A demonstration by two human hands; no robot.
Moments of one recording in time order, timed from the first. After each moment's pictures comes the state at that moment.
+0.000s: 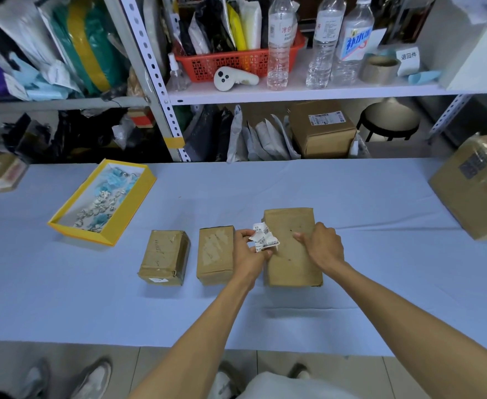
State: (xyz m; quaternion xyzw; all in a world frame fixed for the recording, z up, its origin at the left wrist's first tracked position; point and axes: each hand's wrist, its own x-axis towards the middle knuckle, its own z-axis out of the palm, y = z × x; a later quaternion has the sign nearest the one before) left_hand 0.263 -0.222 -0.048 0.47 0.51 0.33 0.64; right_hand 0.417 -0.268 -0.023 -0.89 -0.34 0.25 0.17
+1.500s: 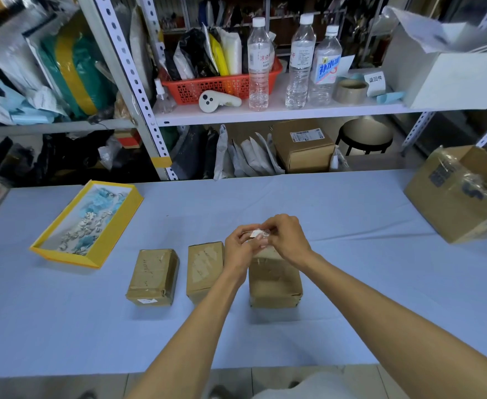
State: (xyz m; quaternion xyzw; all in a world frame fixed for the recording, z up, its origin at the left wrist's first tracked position) left_hand 0.278 -0.201 -0.012 0.45 0.42 0.35 0.71; right_hand 0.396 -0.243 0.018 -0.76 -0.53 0.23 0.31
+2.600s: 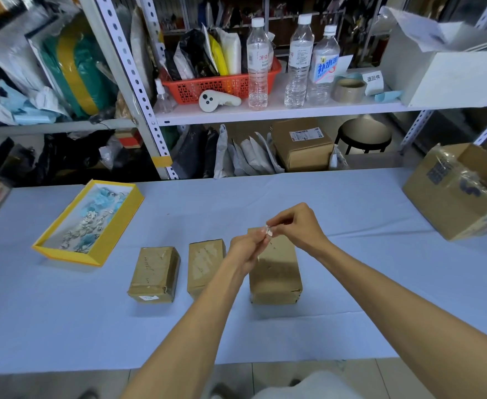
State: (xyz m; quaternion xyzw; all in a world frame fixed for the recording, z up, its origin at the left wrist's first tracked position) left_hand 0.287 -0.202 0.008 0.27 0.47 0.25 0.80; right_hand 0.416 -0.257 0.040 -0.72 -0.46 0.31 0.42
